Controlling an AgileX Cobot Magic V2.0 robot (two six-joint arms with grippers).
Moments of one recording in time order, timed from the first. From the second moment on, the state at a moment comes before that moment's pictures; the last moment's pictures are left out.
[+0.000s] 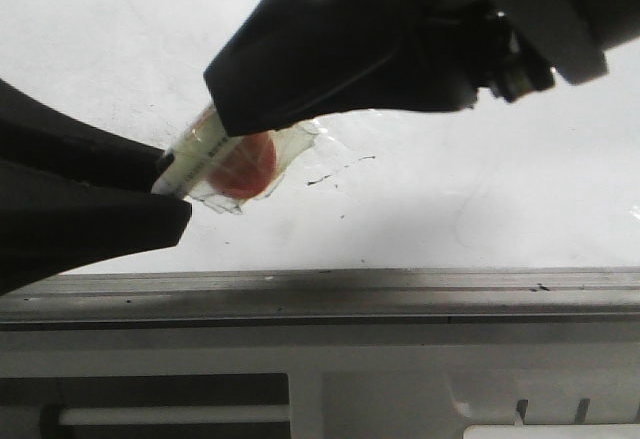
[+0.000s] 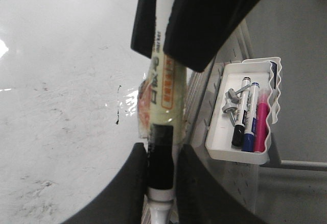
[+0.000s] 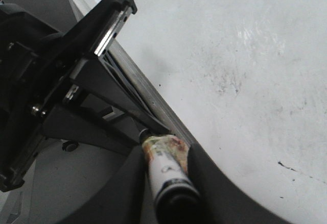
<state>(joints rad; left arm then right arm) -0.74 1.06 -0.25 0.64 -0.54 -0.04 0.98 1.08 -0.63 0.34 0.05 -0.31</state>
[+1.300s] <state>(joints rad) -0.65 0.42 -0.24 0.35 -0.08 -0.03 0.68 1.12 -0.93 0.46 0.26 -0.31</state>
